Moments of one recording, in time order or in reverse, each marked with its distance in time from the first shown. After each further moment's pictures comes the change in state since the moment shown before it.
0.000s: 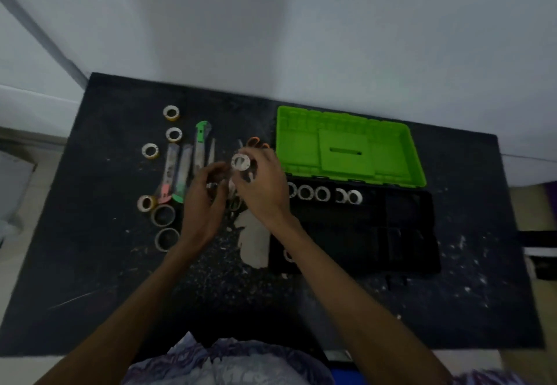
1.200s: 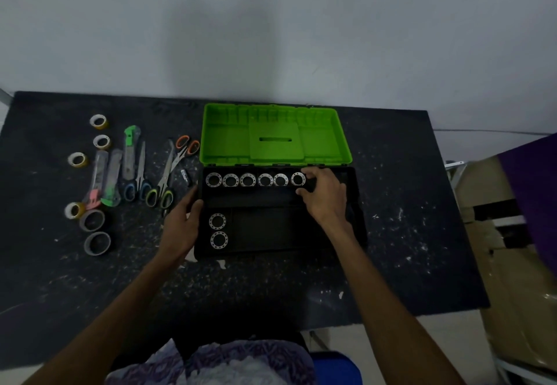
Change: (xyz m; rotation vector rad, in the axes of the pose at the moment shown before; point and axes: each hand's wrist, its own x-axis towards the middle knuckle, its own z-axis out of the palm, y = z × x) left_hand -0.067 0.042 0.105 0.027 -0.192 -0.205; right_hand -0.065 0.162 -0.221 -0.351 0.033 0.397
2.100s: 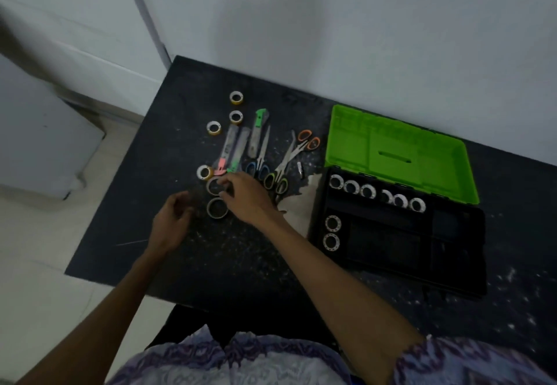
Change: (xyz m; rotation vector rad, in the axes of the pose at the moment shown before) left_hand -0.039 -0.133 -0.204 0.082 0.244 -0.292; right_hand -0.089 -0.270 0.214 0.066 -0.646 -0.596
